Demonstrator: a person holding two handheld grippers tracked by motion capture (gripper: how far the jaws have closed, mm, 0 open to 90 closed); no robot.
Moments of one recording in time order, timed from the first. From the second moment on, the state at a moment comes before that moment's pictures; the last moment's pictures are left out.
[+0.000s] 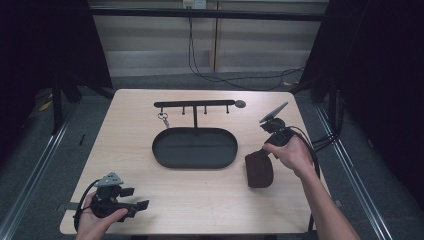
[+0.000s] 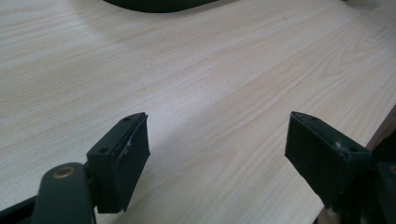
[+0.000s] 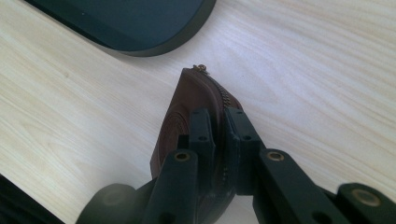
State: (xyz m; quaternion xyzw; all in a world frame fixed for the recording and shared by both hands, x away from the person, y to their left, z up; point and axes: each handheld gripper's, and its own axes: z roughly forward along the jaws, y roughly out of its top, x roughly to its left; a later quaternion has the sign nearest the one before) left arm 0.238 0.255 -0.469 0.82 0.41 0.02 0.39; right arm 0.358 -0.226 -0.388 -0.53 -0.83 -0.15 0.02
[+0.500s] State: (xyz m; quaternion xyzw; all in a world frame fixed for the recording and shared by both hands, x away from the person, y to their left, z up) left arm 0.240 0.256 -0.469 0.82 0.41 0.02 0.39; right arm 0.365 -0.225 -0.372 -0.53 -0.84 -0.13 0.02
